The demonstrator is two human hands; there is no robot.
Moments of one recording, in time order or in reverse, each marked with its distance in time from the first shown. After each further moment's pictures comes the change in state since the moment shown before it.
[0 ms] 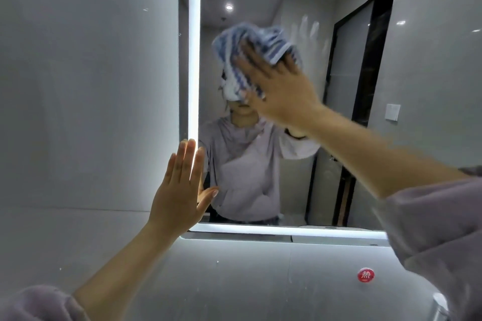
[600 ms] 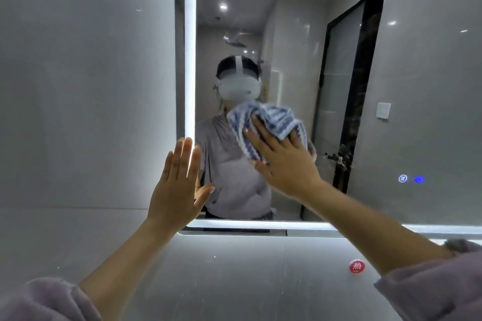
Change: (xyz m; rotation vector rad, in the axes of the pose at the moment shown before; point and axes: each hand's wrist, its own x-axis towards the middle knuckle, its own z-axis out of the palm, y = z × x) left_hand 0.000 0.002 -0.004 -0.005 -0.011 0.001; right_hand -0.115 -0.041 0.047 0.044 -0.148 0.040
